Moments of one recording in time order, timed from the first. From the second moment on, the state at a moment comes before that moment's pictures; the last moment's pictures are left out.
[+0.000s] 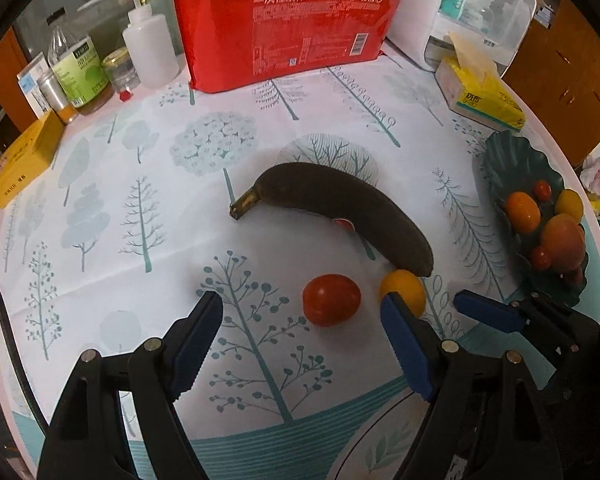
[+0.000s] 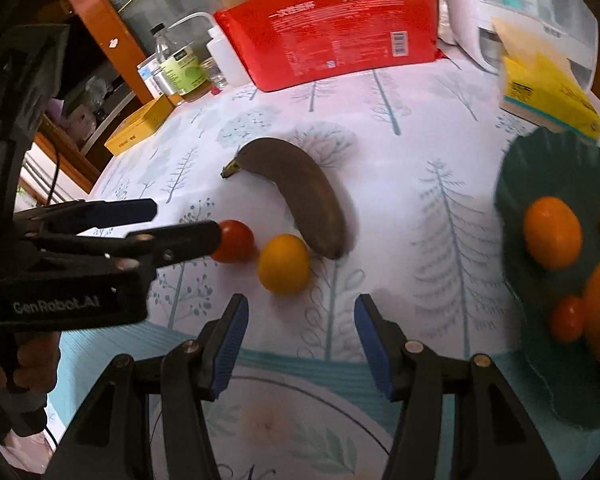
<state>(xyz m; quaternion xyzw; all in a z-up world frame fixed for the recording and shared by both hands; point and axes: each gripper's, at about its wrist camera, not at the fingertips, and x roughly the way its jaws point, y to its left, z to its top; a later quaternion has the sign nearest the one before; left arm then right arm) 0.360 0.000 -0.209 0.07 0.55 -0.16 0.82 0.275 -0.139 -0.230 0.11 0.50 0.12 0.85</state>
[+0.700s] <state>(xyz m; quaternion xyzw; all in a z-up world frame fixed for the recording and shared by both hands) 0.368 -0.002 -0.238 0.03 0.54 -0.23 0.81 0.283 -0.124 -0.238 0.07 0.44 0.11 0.89</state>
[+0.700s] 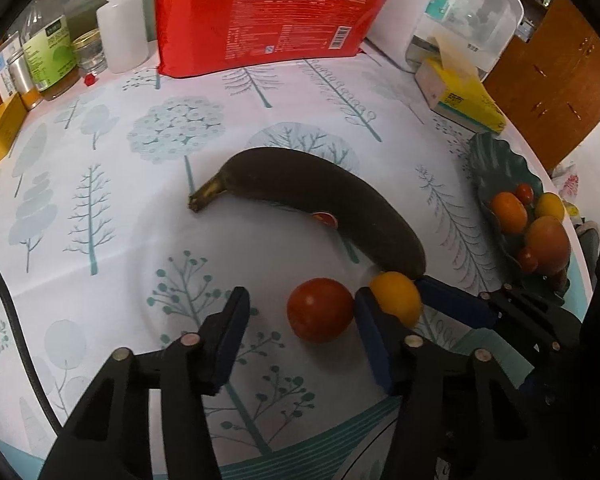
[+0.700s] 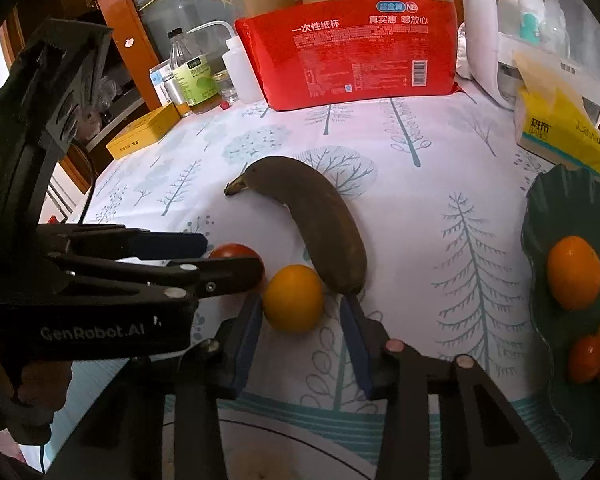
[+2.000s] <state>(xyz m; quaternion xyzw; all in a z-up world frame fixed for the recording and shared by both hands) 0.275 0.000 -0.201 0.01 0.54 -0.19 0.82 0.202 -0.158 -0.223 0.12 0.47 0.11 0.87</state>
